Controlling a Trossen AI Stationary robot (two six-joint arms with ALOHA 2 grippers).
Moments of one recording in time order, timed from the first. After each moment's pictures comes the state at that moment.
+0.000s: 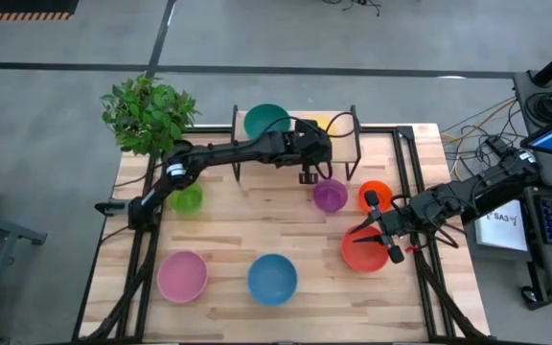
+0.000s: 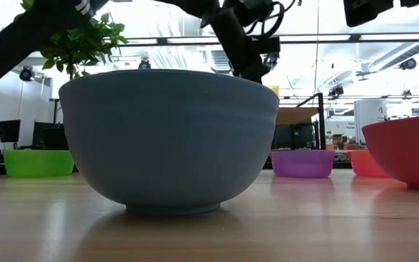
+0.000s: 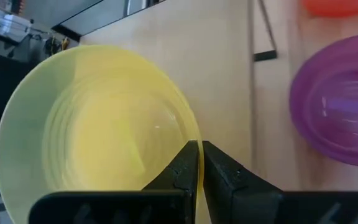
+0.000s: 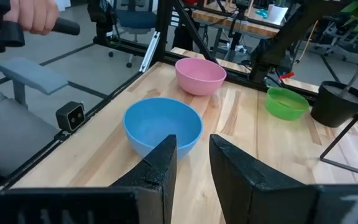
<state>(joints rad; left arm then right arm) 0.20 2.26 2.21 -0.78 -0.38 0.45 0.41 0.69 0.53 -0.08 0.07 -0.12</state>
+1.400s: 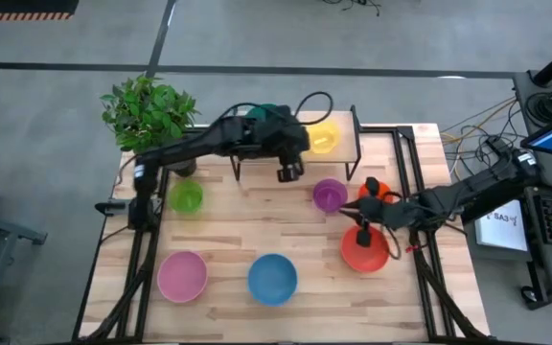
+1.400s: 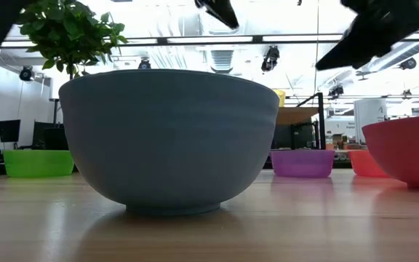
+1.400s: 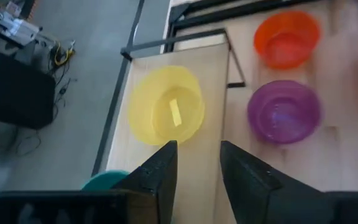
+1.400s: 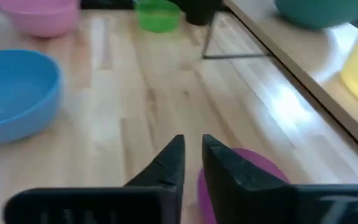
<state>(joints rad) 0.11 1.95 2.25 -1.06 -0.37 0.27 0.34 0.88 0.54 -0.20 0.55 0.20</state>
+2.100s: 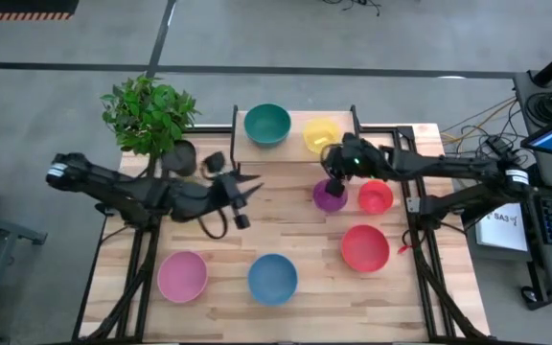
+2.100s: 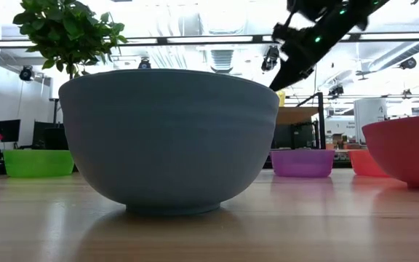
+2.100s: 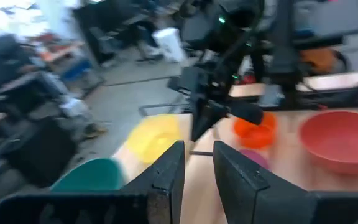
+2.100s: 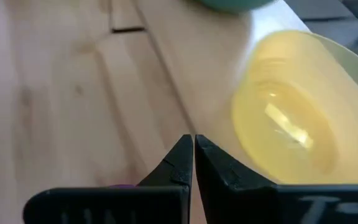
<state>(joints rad) -0.29 1.23 1.10 -0.11 -0.79 0.15 -0.28 1.23 0.88 -0.30 0.18 -0.12</state>
